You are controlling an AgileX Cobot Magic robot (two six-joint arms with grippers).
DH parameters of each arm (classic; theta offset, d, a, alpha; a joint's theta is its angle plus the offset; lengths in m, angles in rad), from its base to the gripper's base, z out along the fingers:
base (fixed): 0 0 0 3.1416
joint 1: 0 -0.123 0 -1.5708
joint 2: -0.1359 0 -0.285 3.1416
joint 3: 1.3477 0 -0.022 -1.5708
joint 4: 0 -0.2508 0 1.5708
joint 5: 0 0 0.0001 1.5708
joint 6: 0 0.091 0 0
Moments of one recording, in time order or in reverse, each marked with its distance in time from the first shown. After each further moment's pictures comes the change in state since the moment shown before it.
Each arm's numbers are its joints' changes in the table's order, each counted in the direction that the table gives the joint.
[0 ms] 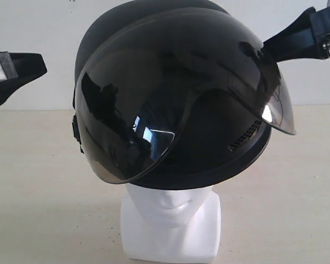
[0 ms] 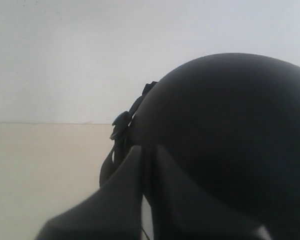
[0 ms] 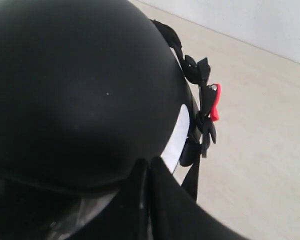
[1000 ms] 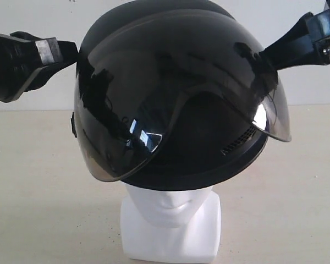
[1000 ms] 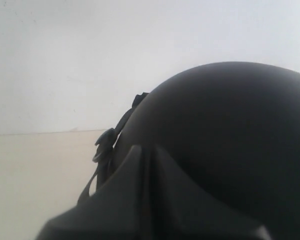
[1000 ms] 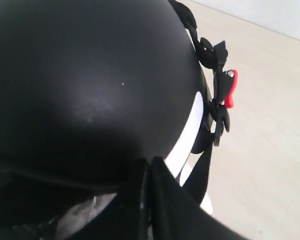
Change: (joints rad) left arm -0.004 -0.174 -0.094 -0.037 -0.102 0.000; right arm -0.053 0.034 0.000 0.098 0.000 0.108
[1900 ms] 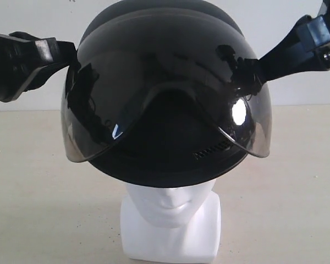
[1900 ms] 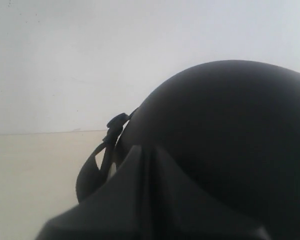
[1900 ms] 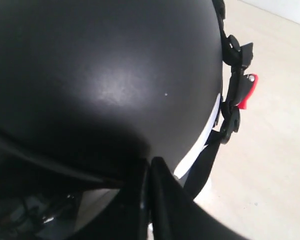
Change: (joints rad) left arm -0.007 -0.002 -0.001 0.000 0.002 0.000; right arm -0.116 0.085 0.000 0.176 -0.042 0.175
